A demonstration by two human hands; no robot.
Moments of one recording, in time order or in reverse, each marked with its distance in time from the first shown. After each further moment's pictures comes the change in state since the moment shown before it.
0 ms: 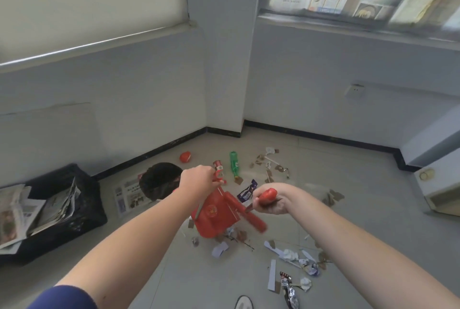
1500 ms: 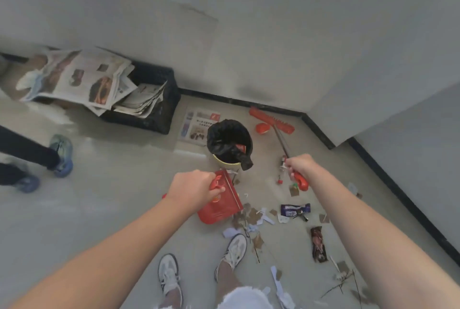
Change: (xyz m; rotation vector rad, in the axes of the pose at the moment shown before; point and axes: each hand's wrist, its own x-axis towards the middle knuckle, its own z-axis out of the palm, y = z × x) left_hand -0.002 -0.184 0.066 -0.265 -0.158 -0.596; right_hand 0.263 -0.203 0.184 -0.856 0.222 -0.215
